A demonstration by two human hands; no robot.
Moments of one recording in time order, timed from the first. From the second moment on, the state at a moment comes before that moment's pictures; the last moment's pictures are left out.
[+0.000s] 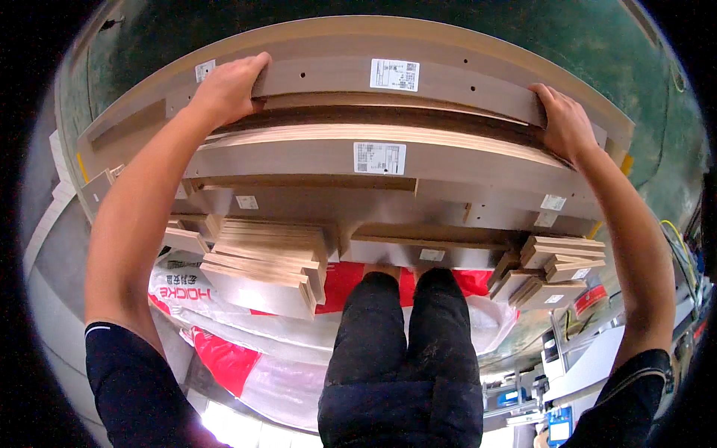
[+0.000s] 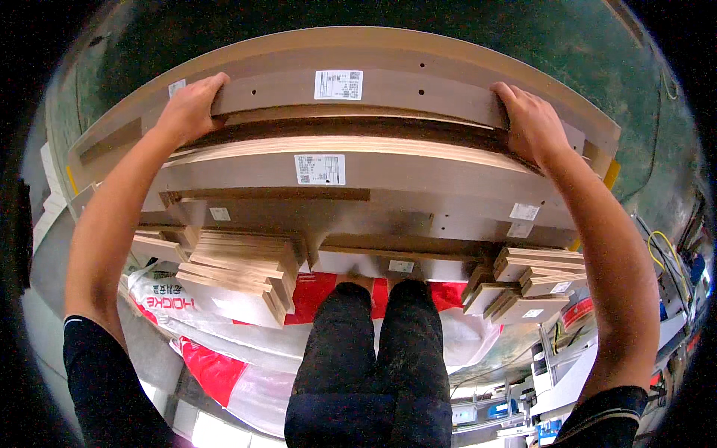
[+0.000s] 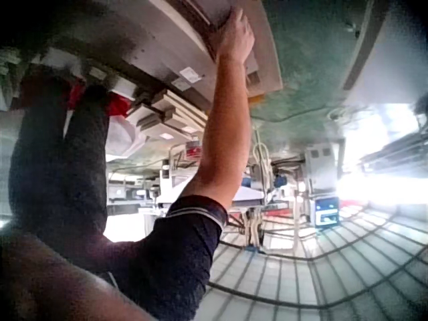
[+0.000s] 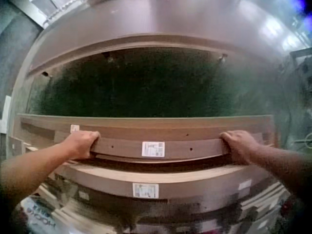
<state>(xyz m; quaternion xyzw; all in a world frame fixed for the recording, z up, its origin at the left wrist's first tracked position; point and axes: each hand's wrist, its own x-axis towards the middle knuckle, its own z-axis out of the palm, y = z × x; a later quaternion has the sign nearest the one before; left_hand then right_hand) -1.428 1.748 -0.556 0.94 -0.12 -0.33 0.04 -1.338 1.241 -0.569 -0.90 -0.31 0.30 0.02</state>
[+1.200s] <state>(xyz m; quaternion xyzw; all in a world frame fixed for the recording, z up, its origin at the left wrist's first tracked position) -1.439 1.734 -0.567 0.93 -0.11 -0.35 0.07 -1.346 1.232 -0.588 -0.90 -0.34 0.28 0.03</state>
